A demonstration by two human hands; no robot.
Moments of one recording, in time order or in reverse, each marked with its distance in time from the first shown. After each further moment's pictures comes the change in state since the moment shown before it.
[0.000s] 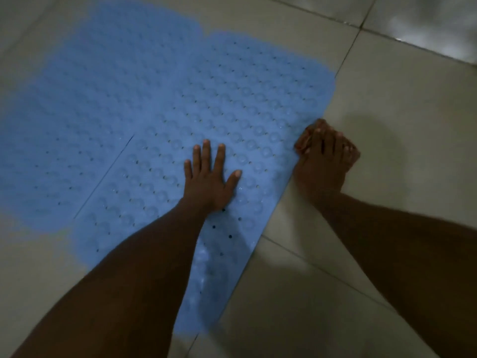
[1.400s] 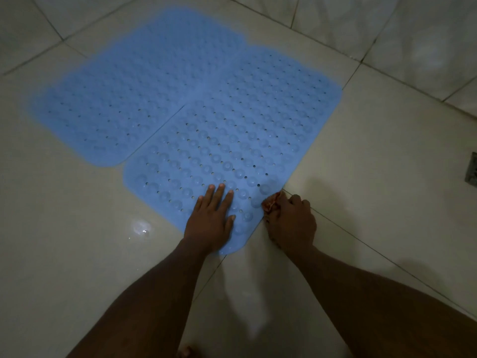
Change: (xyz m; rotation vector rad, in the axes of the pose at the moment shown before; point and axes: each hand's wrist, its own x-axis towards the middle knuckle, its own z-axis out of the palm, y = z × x) left_hand -0.211 -0.081 0.059 -0.051 0.063 0.194; right_hand -0.224 -0.052 -0.122 0.029 -0.424 -0.118
